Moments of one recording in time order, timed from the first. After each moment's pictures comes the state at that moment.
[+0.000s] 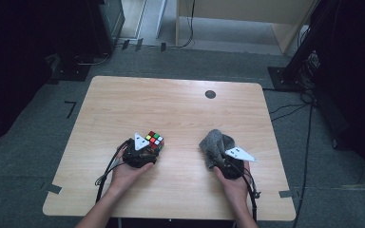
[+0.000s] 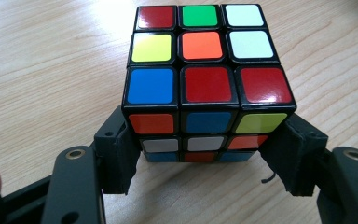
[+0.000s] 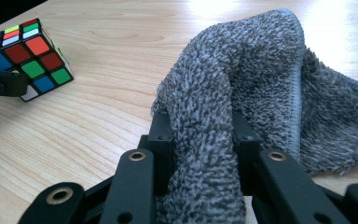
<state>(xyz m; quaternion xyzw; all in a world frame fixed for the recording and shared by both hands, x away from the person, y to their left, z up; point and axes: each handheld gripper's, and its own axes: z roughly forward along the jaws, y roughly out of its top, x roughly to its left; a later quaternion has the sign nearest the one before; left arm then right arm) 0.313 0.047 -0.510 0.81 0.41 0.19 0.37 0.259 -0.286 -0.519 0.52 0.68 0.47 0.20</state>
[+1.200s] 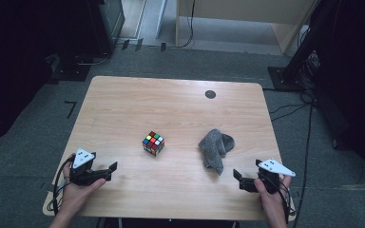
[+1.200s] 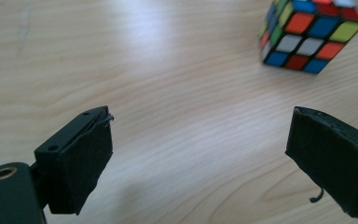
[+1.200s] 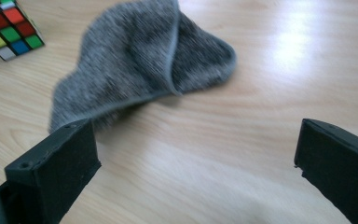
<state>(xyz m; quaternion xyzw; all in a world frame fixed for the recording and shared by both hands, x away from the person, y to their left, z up) 0.249 0.194 -0.493 0.75 0.50 0.21 0.38 0.202 -0.372 -0.492 0.54 0.70 0.42 0.22</state>
